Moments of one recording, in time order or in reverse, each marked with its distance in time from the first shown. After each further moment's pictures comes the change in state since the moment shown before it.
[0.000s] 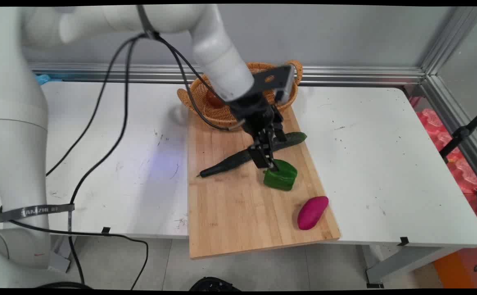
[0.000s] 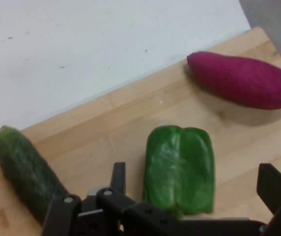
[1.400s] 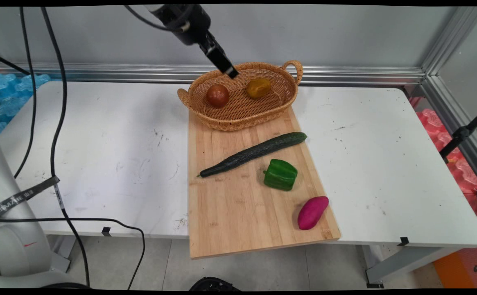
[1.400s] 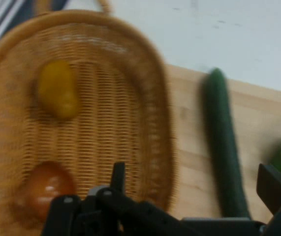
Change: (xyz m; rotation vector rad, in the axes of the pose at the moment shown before) arm -0.065 -0.037 -0.181 0.336 0.056 -0.612
